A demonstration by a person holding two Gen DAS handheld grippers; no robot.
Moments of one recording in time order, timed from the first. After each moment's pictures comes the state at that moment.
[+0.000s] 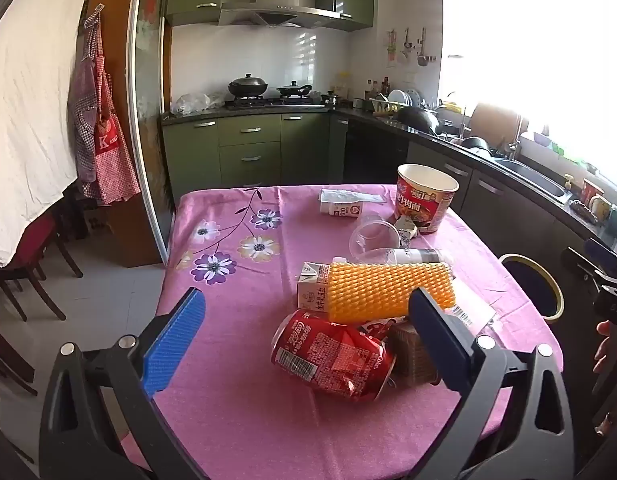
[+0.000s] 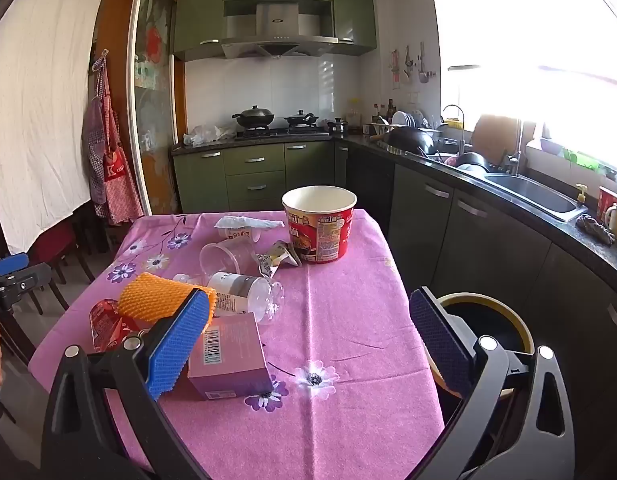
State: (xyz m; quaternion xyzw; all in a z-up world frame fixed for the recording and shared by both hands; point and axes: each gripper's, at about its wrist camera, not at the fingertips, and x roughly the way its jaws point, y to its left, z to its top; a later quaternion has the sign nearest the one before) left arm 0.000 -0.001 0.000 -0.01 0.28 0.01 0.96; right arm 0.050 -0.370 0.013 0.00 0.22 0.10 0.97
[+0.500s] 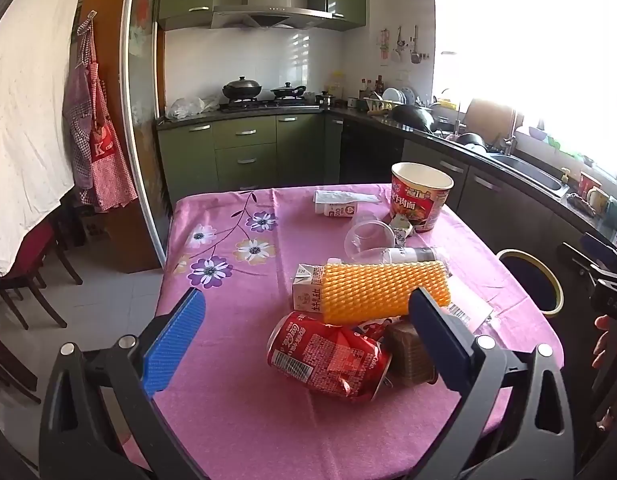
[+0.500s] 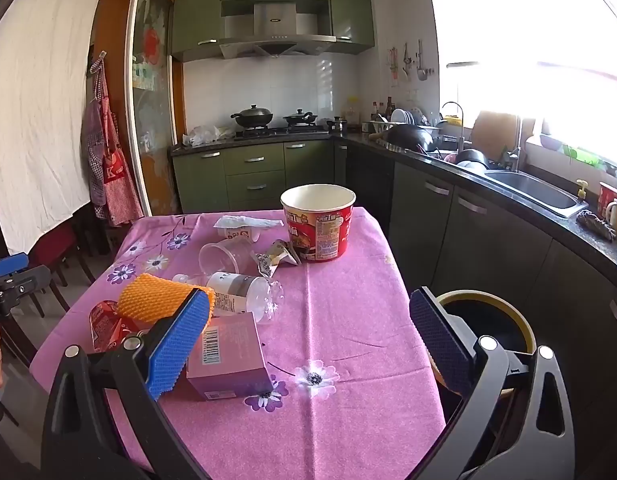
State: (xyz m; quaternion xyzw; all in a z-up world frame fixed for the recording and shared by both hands) left arm 0.000 -0.008 0.002 0.00 0.27 0.00 0.96; right arm 0.050 -0.371 0.011 0.00 0.22 0.10 0.97
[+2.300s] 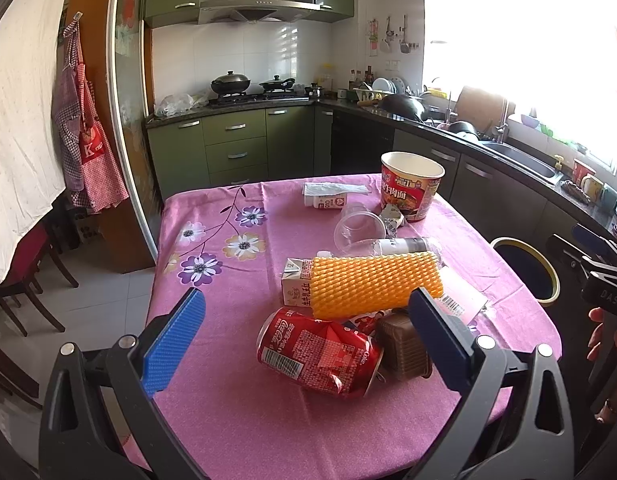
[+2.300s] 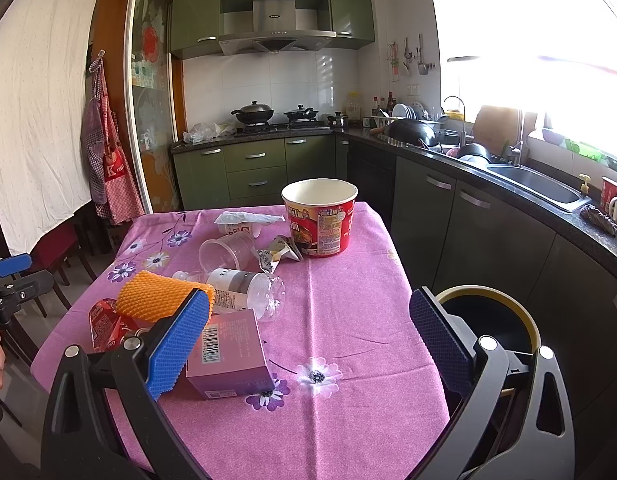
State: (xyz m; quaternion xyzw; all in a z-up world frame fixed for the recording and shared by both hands) left arm 0.005 -0.017 -0.001 0.01 0.29 -0.02 0.96; right arm 0.058 -0.369 0.003 0.01 0.23 0.10 0.97
